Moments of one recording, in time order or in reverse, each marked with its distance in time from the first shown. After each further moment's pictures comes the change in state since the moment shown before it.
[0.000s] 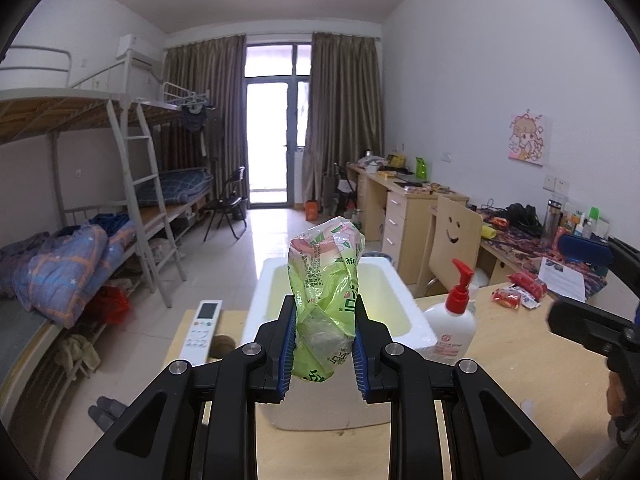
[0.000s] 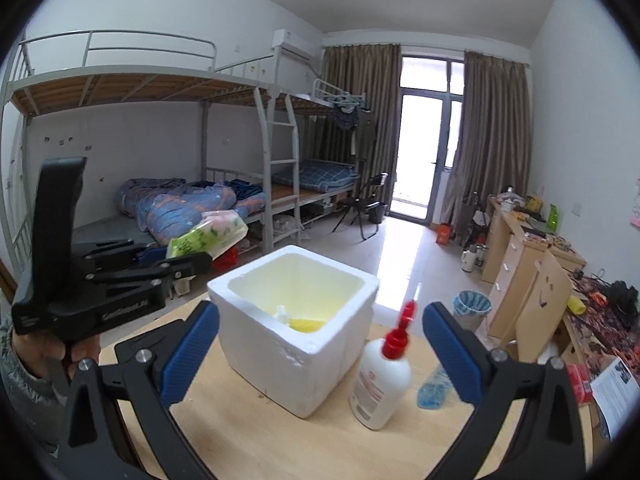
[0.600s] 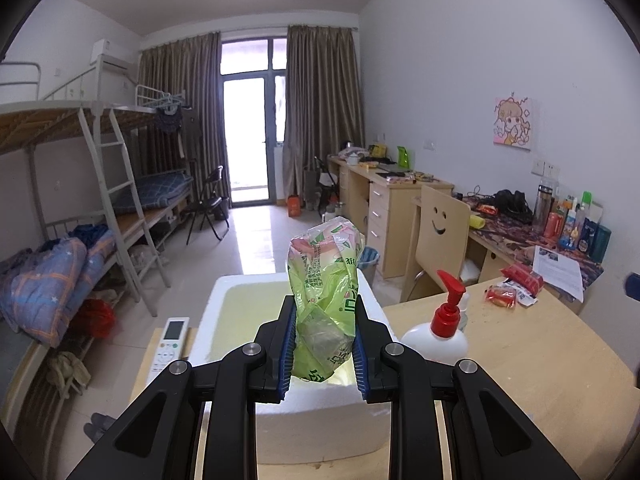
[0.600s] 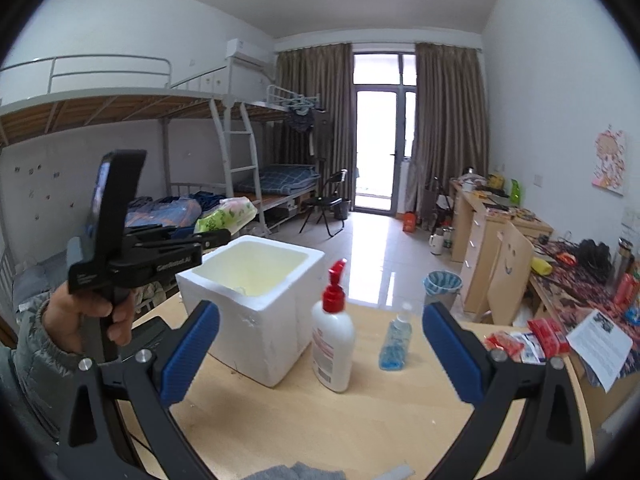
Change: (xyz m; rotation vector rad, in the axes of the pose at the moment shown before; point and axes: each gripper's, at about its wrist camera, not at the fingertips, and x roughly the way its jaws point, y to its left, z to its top) left arm 0.047 -0.020 0.016 0.050 0.032 -0.043; right arm -0.047 -0.027 -0.037 0.121 -0.014 -0.112
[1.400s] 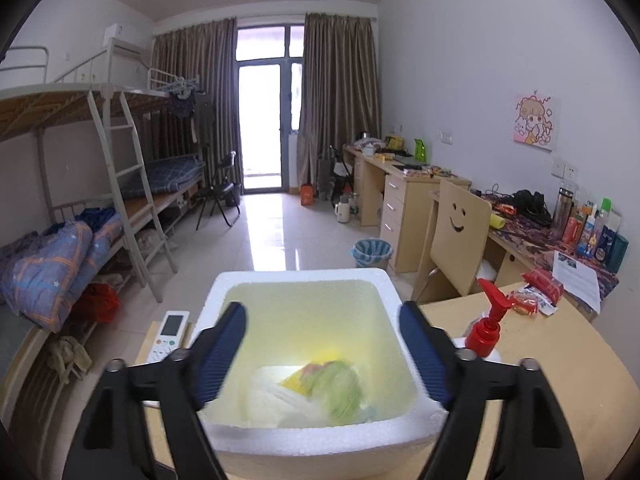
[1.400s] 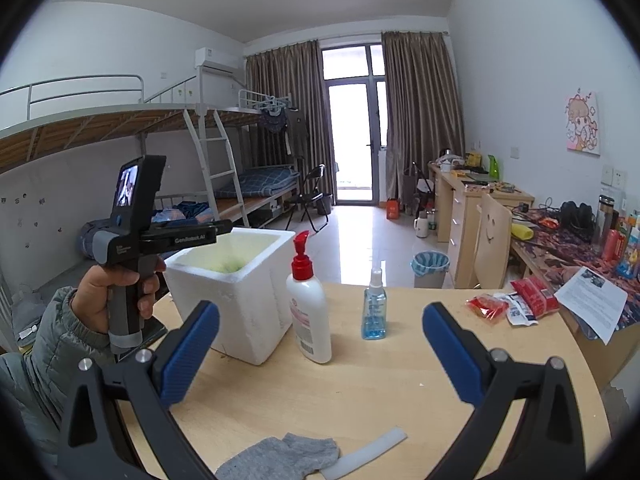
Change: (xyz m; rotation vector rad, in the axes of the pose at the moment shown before) left arm 0.032 0.003 0.006 -0.038 0.028 0.045; right arm -0.030 -0.020 -0.025 0.105 0.007 -0.045
